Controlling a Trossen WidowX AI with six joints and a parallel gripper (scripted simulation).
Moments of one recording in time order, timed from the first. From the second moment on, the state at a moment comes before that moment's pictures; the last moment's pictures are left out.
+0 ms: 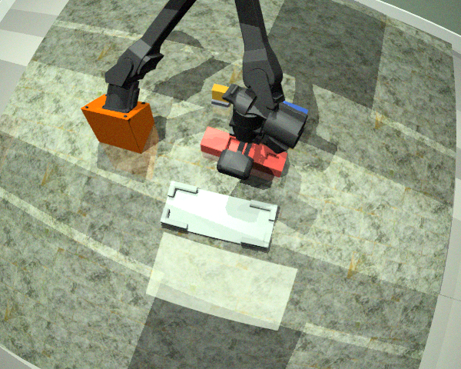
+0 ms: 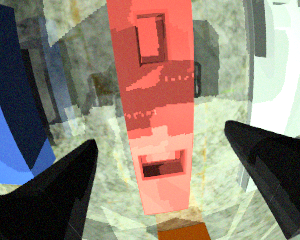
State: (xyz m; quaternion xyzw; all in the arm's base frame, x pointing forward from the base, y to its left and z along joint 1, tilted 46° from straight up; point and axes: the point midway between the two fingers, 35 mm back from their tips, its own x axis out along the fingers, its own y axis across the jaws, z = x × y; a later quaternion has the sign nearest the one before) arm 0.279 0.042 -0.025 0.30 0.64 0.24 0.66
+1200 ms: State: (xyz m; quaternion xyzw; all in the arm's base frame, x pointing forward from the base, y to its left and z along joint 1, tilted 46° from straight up) arm 0.277 0.066 -0.049 0.30 0.64 0.24 0.66
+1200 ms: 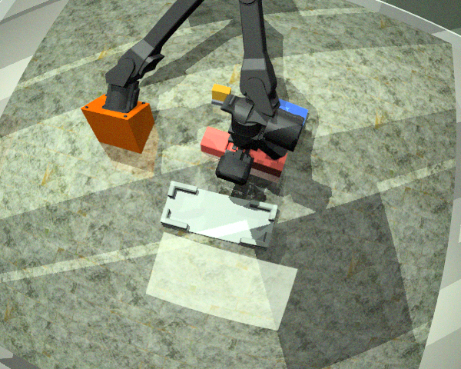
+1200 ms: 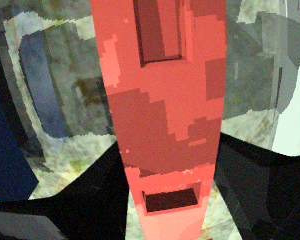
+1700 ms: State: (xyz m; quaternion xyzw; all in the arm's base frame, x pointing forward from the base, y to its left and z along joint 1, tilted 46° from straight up) arm 0.280 0.044 -0.032 0.31 0.65 0.24 0.66
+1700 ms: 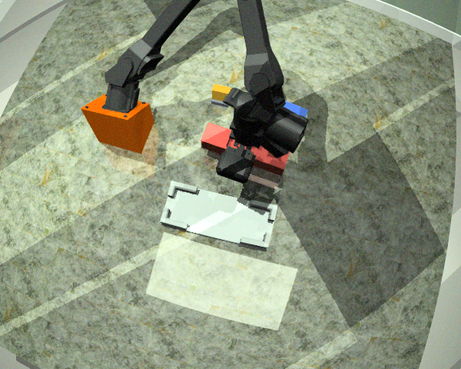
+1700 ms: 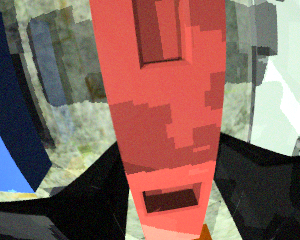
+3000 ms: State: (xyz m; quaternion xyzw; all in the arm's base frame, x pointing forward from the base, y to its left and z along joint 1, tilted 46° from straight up) arm 0.273 -0.029 0.036 0.31 0.65 0.24 0.66
